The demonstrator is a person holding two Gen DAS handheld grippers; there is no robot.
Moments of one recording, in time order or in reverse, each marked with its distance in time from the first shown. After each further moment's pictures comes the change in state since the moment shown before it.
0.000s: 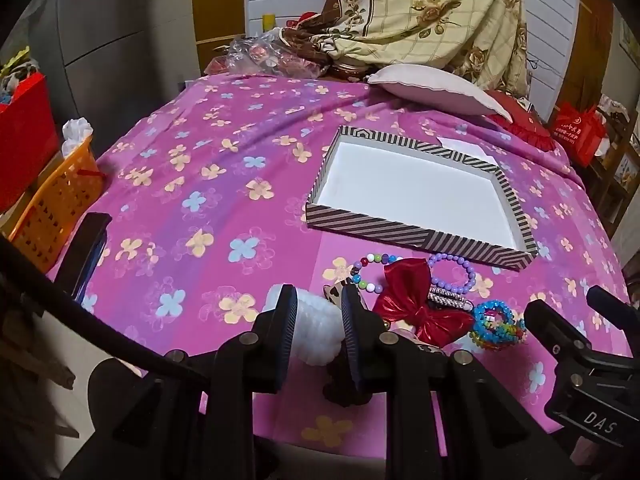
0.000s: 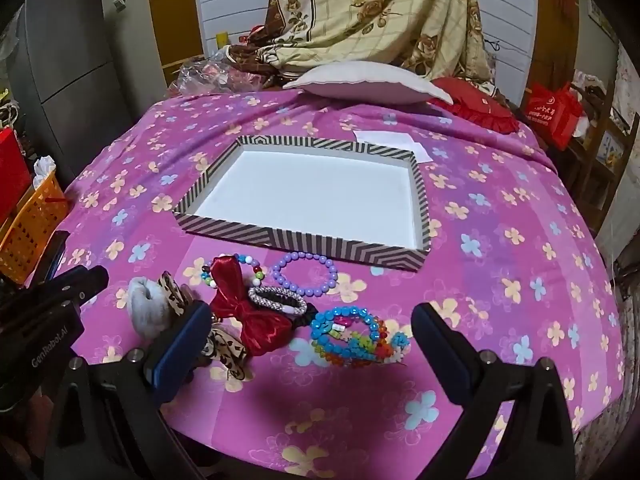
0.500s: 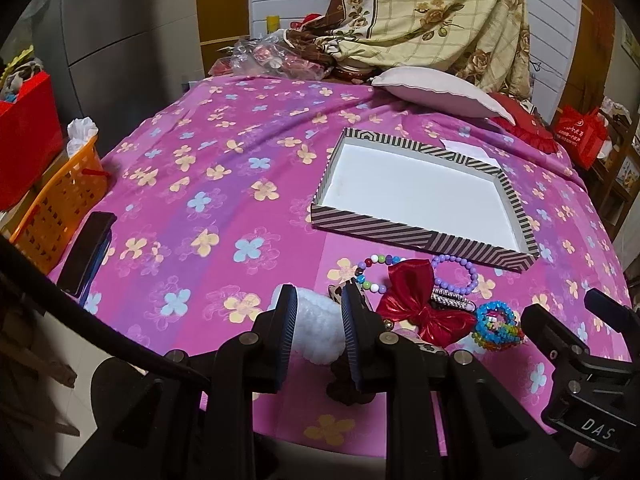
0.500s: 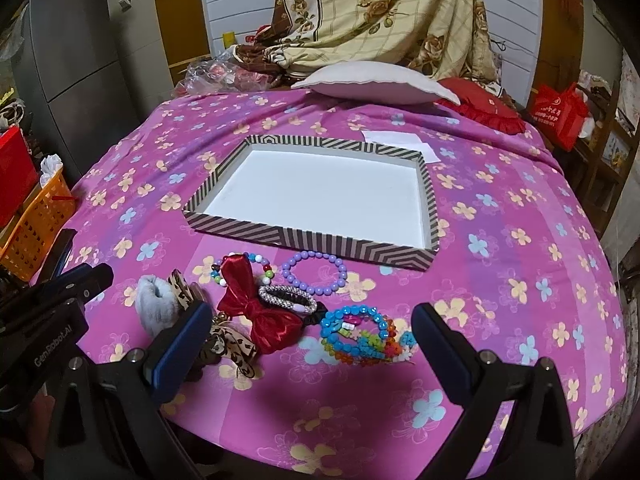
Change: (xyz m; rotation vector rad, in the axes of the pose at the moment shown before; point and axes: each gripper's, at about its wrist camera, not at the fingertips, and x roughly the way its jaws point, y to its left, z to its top) left arm -0.003 0.006 0.001 -0.007 0.000 0.006; right arm 0.000 0.005 -0.002 -0.007 0.007 0.022
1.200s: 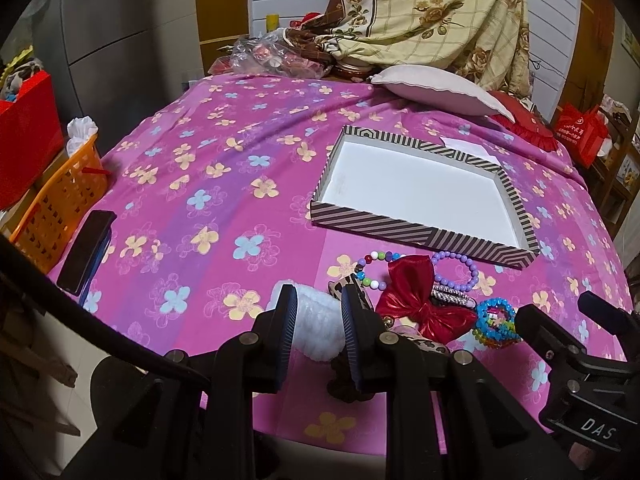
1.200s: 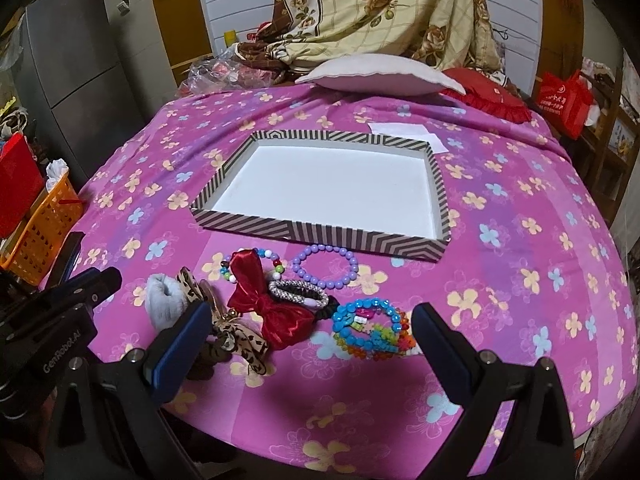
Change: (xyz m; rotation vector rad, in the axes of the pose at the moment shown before) left arm 0.001 0.000 -0.002 0.003 0.000 0.006; right arm 0.005 0.000 -0.002 0.031 0.066 0.027
